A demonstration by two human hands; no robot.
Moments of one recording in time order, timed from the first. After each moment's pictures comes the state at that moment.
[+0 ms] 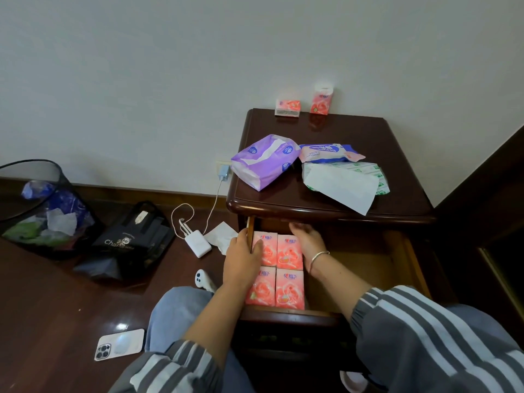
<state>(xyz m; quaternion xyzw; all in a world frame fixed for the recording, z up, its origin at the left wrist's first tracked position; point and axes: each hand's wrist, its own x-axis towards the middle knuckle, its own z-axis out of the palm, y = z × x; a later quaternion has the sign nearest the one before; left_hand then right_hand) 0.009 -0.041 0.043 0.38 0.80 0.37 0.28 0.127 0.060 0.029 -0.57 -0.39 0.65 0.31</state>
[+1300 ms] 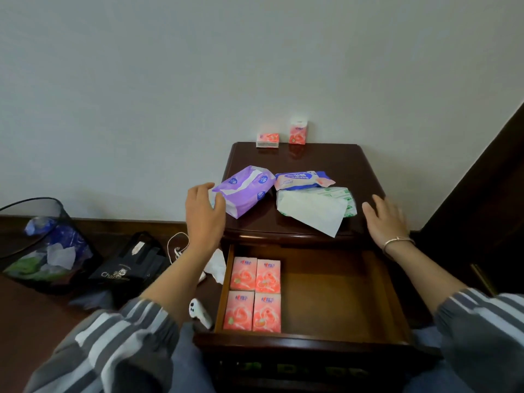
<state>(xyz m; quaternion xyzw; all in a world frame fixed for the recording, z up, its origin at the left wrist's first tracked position) -0.028 0.017 0.149 0.40 0.78 0.49 0.01 0.287 0.148 0.139 -0.69 -0.69 0.19 0.15</state>
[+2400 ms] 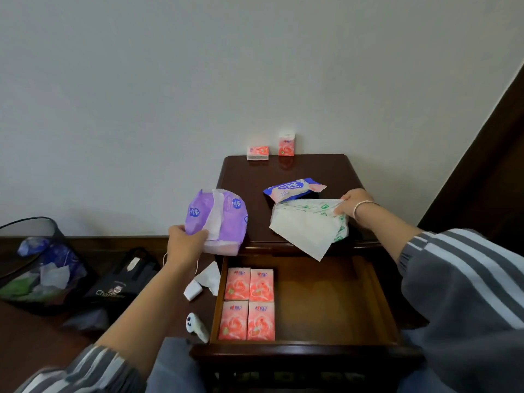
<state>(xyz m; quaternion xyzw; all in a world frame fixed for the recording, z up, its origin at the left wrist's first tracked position) -0.027 -0.019 0.162 0.20 0.74 0.56 0.31 0.253 0.187 0.186 -0.68 -0.65 0.31 0.14</state>
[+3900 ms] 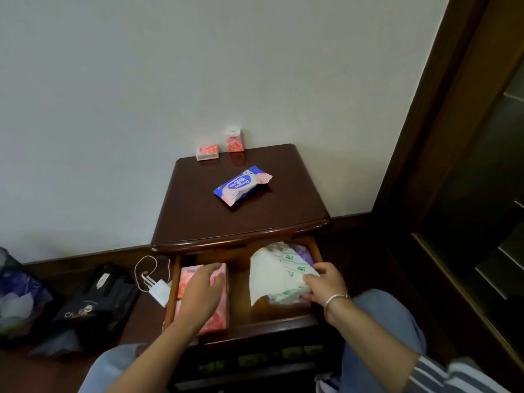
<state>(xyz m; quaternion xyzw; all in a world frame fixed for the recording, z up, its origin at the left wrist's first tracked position) 0.105 -0.049 0.109 0.49 0.79 0.29 0.24 0.333 0.016 0.092 -0.66 -0.36 0.56 0.36</state>
